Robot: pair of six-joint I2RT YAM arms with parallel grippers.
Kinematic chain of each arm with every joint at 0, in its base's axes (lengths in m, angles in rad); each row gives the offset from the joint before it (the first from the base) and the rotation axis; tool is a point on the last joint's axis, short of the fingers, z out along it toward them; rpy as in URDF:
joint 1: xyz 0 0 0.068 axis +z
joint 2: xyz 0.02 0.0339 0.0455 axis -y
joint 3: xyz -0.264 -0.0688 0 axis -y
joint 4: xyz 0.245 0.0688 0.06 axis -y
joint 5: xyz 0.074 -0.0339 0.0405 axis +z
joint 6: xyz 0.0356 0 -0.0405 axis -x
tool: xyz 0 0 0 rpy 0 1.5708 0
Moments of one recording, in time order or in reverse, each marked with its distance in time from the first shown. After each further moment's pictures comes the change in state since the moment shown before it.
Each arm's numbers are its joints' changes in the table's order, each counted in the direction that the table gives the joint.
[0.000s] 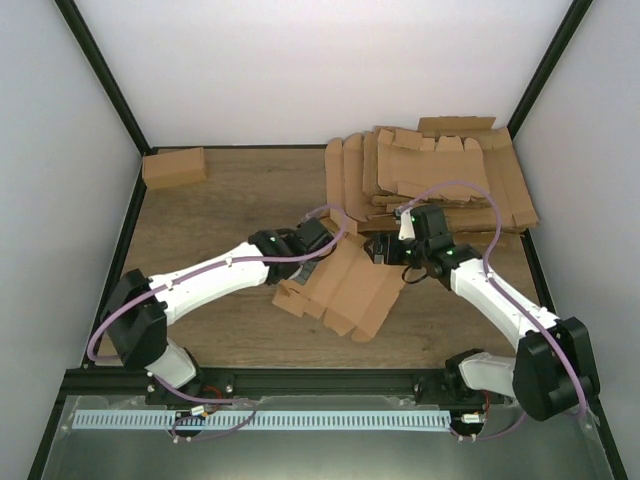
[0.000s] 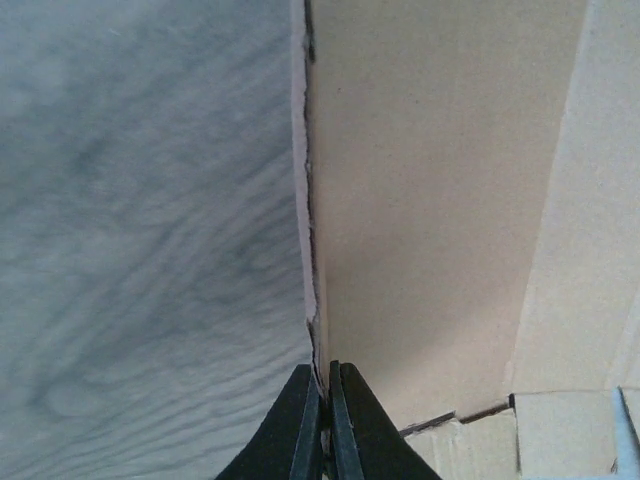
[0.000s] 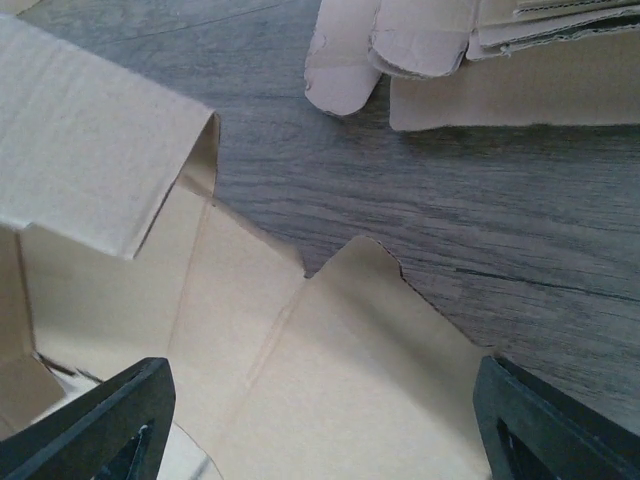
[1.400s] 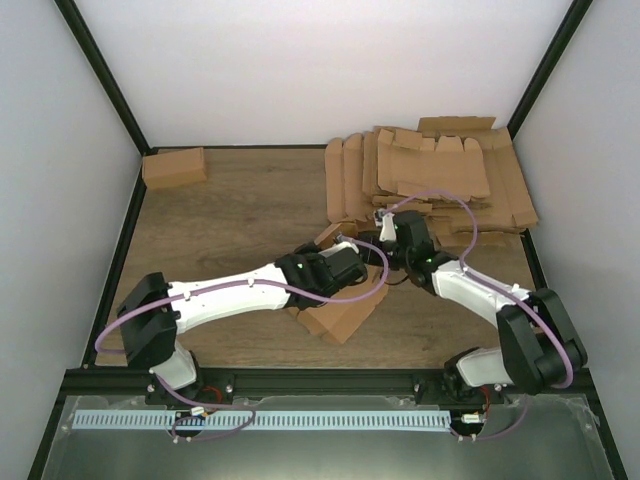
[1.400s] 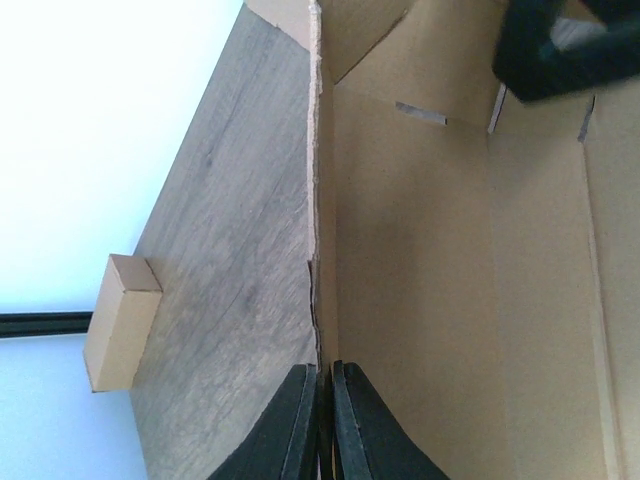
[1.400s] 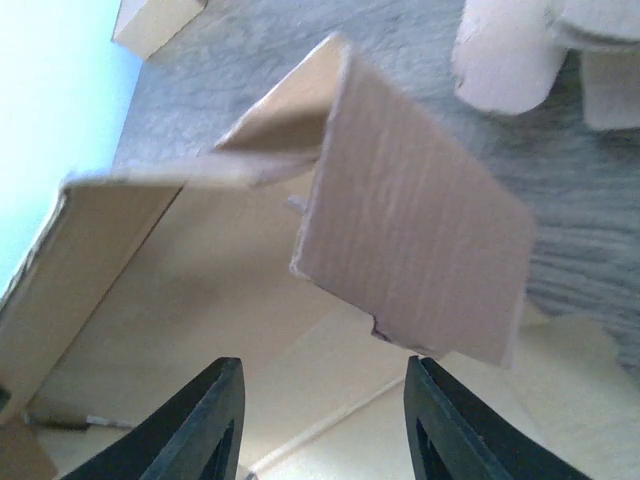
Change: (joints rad) left arm -0.229 -0.071 0.054 0.086 0.446 -0.332; right arm 0.093 -0.129 -0.109 0.412 0.138 -0.231
